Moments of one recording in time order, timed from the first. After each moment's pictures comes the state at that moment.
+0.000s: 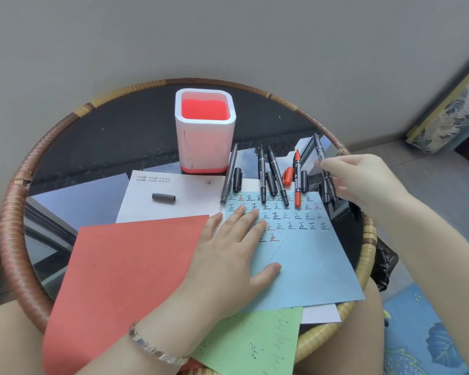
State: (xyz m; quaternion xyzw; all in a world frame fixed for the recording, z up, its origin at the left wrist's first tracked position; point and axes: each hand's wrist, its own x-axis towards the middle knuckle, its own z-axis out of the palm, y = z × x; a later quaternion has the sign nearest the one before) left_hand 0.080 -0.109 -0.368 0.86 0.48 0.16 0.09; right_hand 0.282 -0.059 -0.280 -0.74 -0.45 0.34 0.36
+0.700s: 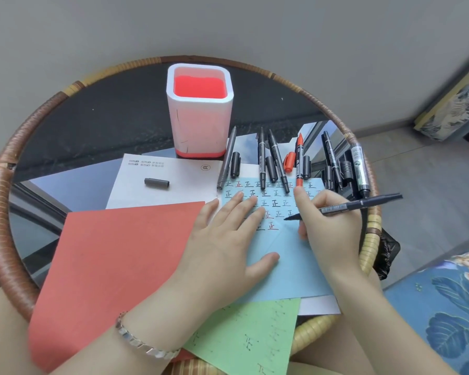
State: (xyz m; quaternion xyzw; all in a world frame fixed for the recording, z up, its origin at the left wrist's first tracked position) left_hand 0.081 -0.111 -0.364 0.86 0.48 0.16 0.11; right_hand 0.235 -0.109 -0.349 -0.68 -0.42 0.25 0.55
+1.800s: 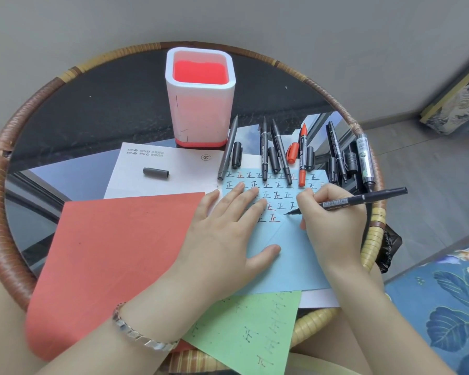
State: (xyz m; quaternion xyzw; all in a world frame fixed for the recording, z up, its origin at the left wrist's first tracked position) left_hand 0.082 -0.110 -0.364 0.85 0.48 0.16 0.12; right_hand 0.234 -0.107 -0.356 -0.70 -0.44 0.17 0.53
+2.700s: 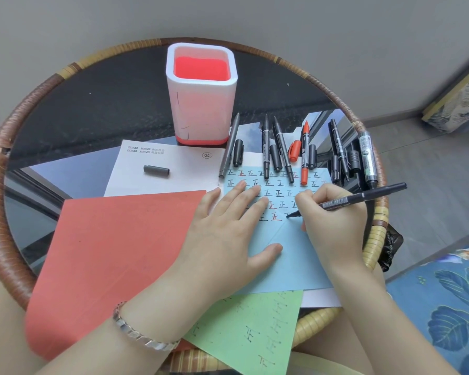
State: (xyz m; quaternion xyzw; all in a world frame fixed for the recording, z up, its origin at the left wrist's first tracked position) left_hand 0.081 -0.111 -0.362 0.85 0.48 0.16 0.13; right_hand 0.232 -0.107 -0.356 -0.71 -0.45 0.20 0.51
